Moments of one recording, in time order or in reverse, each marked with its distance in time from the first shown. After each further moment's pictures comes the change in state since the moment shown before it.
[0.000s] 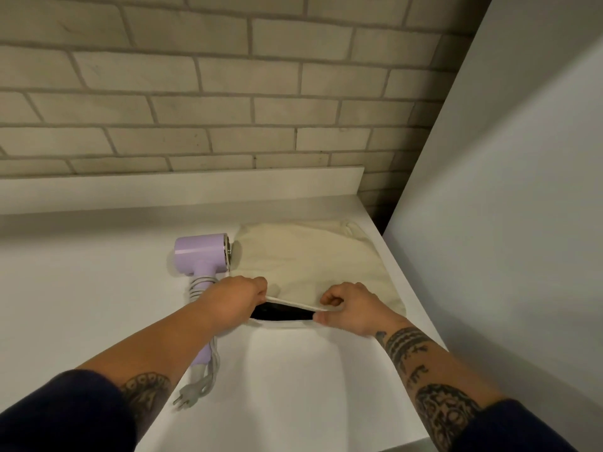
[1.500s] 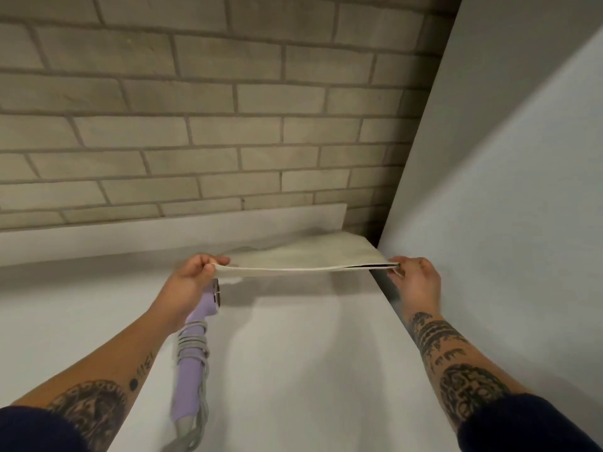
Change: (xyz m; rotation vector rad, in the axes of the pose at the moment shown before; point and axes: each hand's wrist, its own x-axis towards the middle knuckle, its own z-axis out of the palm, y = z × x) left_hand 0.008 -0.046 -0.066 -1.308 0.506 -0.140; right_hand -0.006 0.016 -0.108 1.323 0.907 0.149
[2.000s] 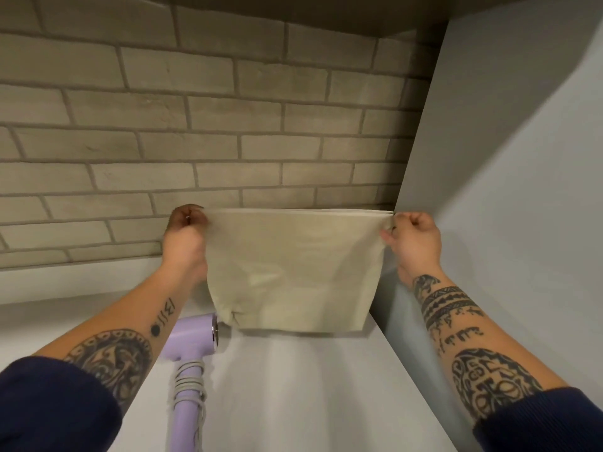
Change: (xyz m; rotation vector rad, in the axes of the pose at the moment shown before) left_hand 0.075 0.121 0.013 -0.383 0.427 0.141; right_hand -0.004 -0.131 0.072 -0.083 -0.060 -0.276
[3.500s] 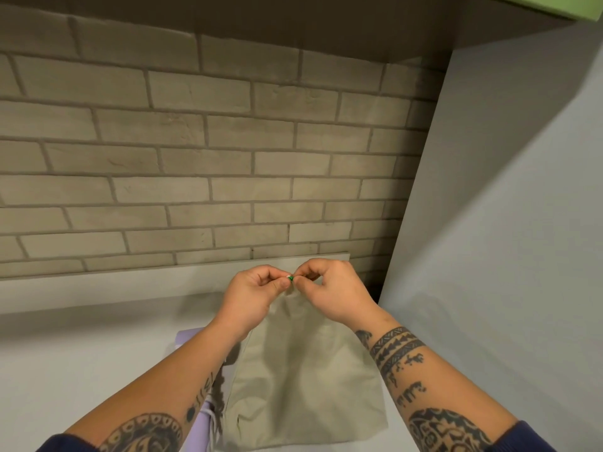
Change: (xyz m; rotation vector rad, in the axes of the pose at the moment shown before) left_hand -0.090 -0.023 0.014 0.252 -0.484 0.003; right_hand -0.100 0.018 0.071 -0.721 -0.680 -0.423
